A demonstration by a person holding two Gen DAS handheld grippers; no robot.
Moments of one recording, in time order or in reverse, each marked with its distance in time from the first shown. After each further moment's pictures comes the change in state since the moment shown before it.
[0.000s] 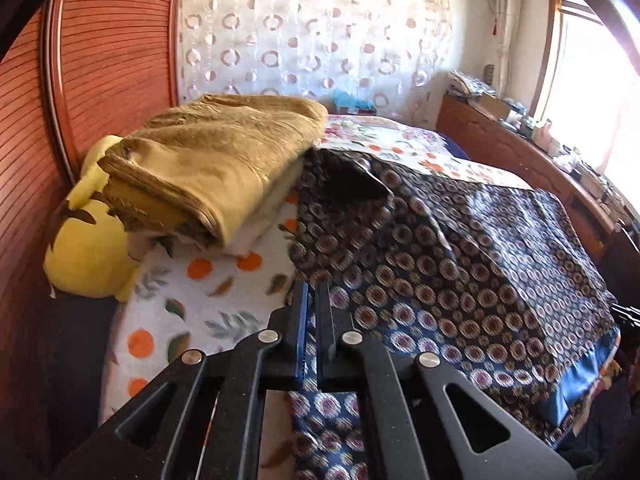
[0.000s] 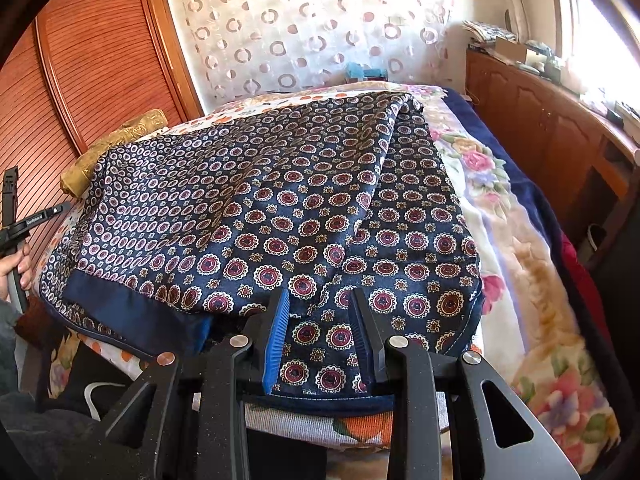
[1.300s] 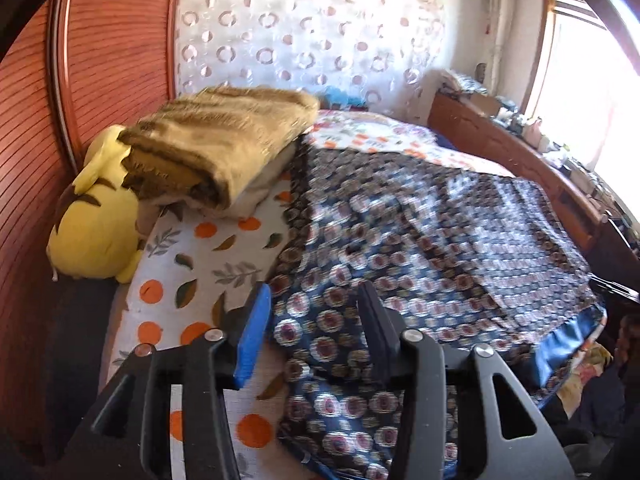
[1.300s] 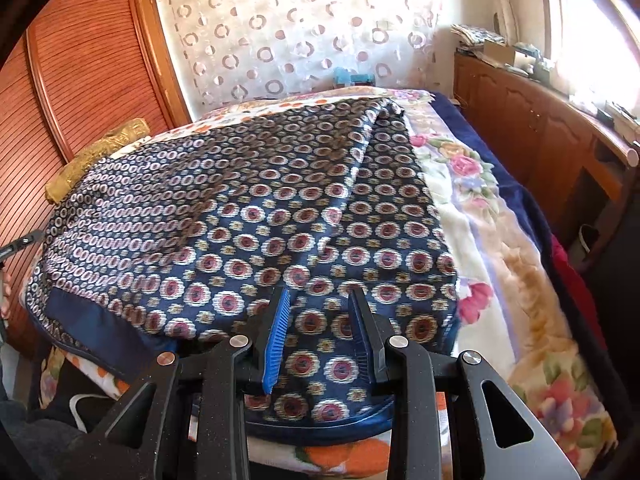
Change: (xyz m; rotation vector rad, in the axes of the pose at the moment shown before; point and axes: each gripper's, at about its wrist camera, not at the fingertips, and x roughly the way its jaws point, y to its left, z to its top) left arm -0.036 -0.005 -0.026 0.010 -0.003 -0.038; right arm 0.013 -0.023 0.006 0.003 -0.015 -0.051
